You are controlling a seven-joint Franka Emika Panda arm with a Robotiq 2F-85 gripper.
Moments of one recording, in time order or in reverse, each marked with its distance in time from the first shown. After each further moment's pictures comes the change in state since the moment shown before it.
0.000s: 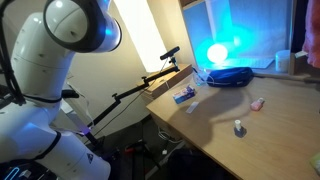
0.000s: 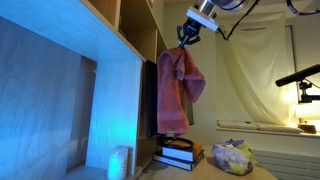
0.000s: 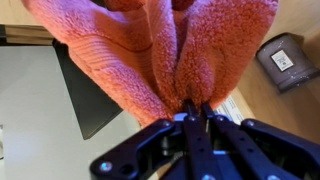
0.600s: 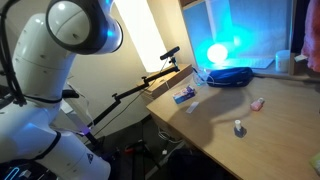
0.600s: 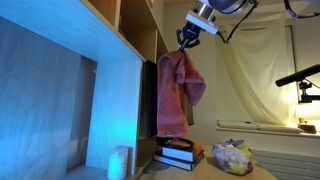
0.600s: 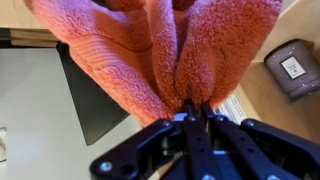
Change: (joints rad) arm -0.006 0.016 0.001 -0.001 0.001 -0.002 -0.001
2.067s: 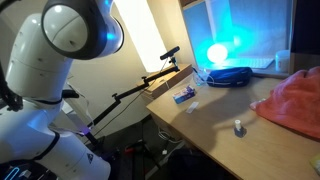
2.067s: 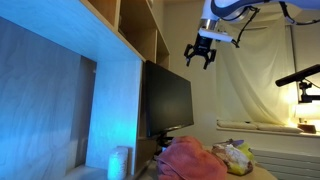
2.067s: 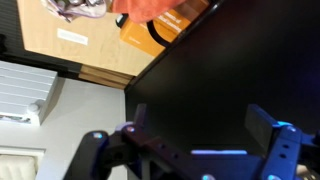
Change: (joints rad) arm -0.079 0.016 0.054 0.016 0.028 -0.364 -0.227
